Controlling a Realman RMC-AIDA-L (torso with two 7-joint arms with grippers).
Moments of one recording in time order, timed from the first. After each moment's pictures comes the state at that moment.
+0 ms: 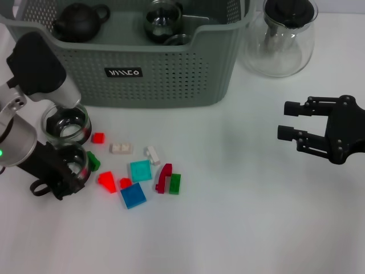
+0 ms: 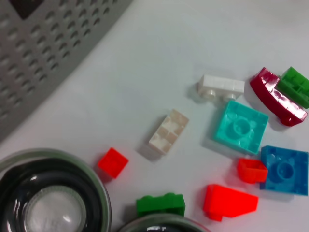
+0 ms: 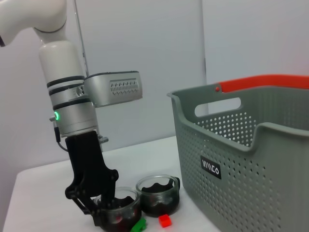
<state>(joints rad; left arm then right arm) -0.38 -2.17 1.29 1.45 2.77 1.70 -2.21 0.33 2.06 -0.87 -0.82 -1.78 -1.67 1.26</state>
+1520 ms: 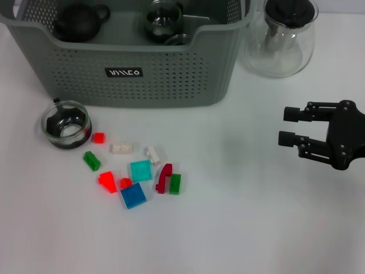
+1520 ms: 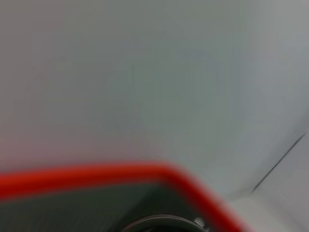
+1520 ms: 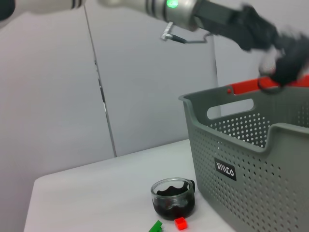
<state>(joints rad) -0.90 -1.88 0.79 0.83 2.11 1.33 -2.40 0.35 2.05 -0.83 -0.77 -1.81 -1.73 1.26</state>
